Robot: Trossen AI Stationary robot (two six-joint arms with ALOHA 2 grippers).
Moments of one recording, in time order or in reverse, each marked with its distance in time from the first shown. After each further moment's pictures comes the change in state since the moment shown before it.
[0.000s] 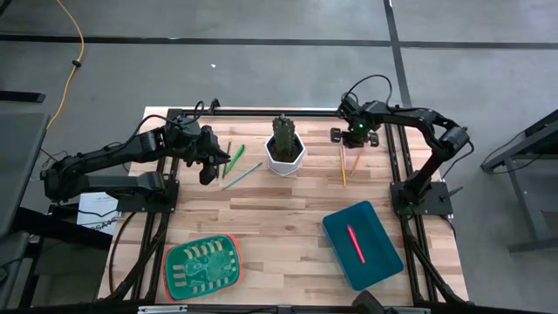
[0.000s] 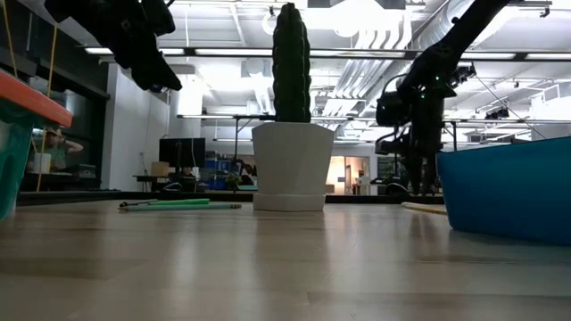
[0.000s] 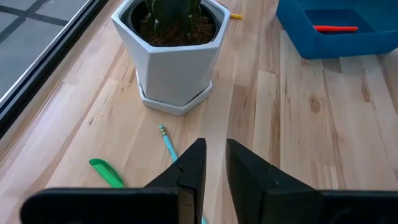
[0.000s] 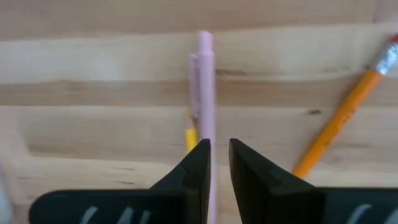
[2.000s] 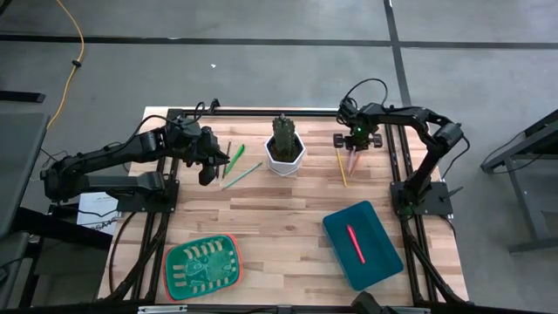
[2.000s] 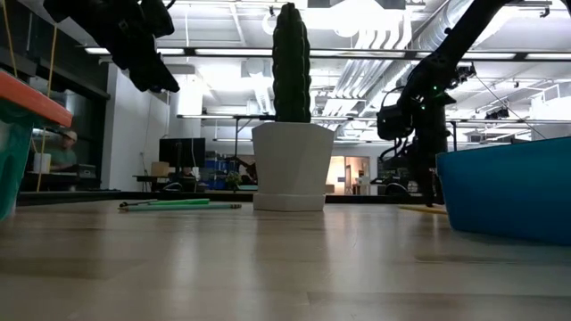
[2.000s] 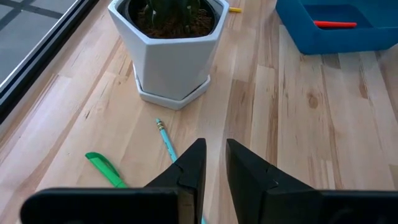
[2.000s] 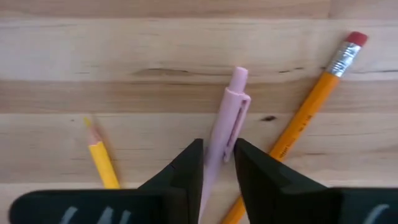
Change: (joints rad) left arm 0.000 0.000 0.000 -0.020 0.004 -0.008; right arm -0.005 0.065 -0.014 -0.048 0.110 -0.052
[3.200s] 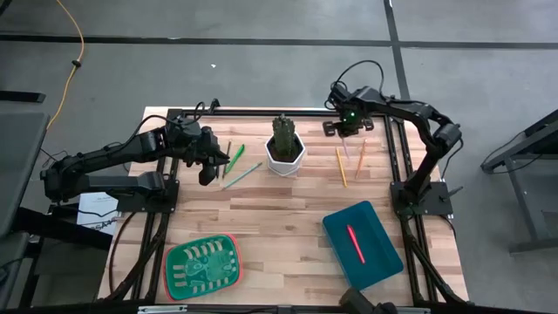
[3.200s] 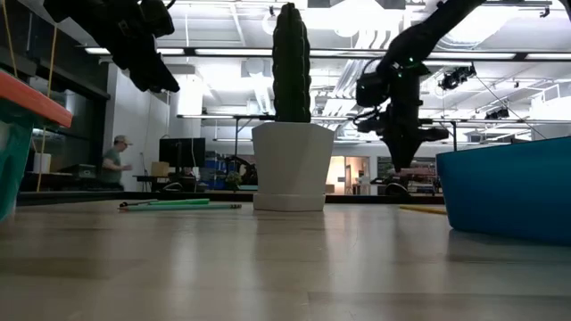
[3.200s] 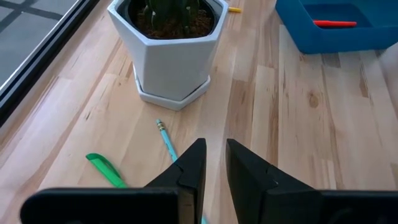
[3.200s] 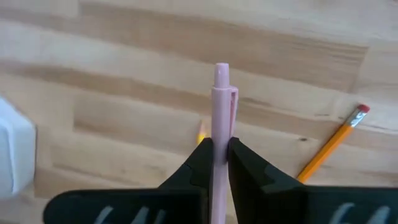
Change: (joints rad) left arm 0.000 0.000 0.000 0.001 0.000 0.010; right arm 0.069 0.002 0.314 -0.189 -0.035 -0.143
